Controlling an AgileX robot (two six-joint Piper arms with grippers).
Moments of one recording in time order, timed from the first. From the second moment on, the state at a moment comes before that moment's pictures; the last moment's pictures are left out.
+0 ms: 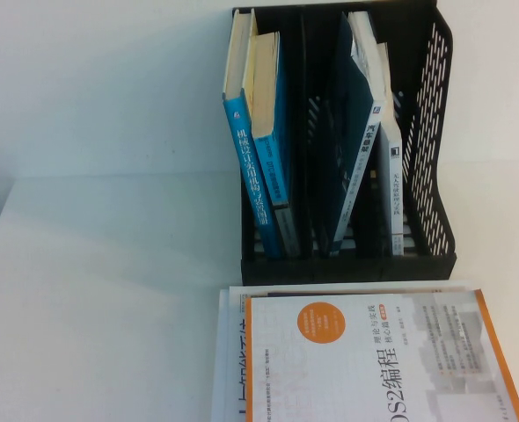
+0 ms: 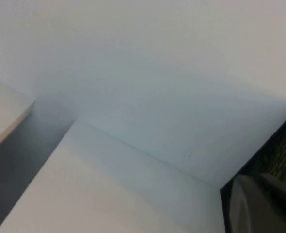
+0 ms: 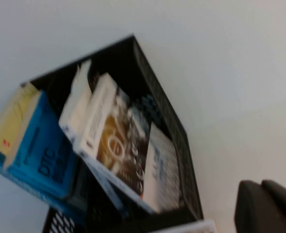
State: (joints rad) right arm 0.06 0.51 -0.68 0.14 0.53 0.33; left arm -0.02 0.37 -0.58 0.15 0.45 -0.71
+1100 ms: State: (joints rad) right arm 0.11 1.14 -0.72 0.24 0.83 -0.02; left arm -0.02 1.08 -0.58 -1.02 0.72 0.50
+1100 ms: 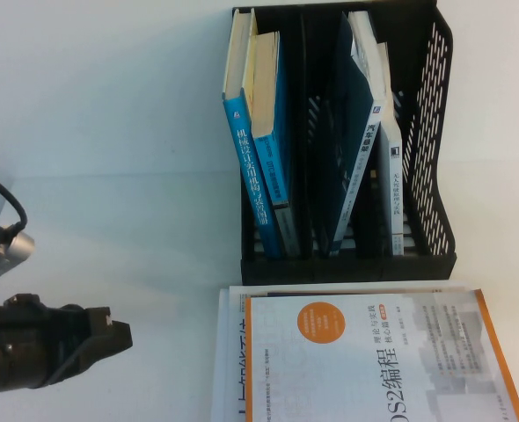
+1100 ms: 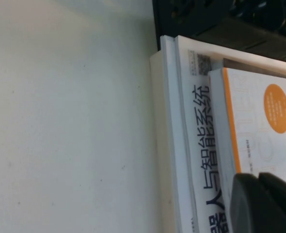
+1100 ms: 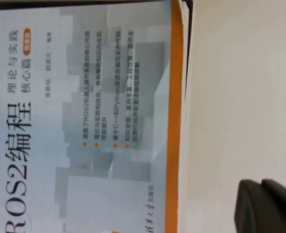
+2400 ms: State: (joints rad) right arm 0.12 1.50 -0.73 0.71 0.81 -0.40; left arm -0.02 1.25 -0.58 -1.06 0.69 0.52
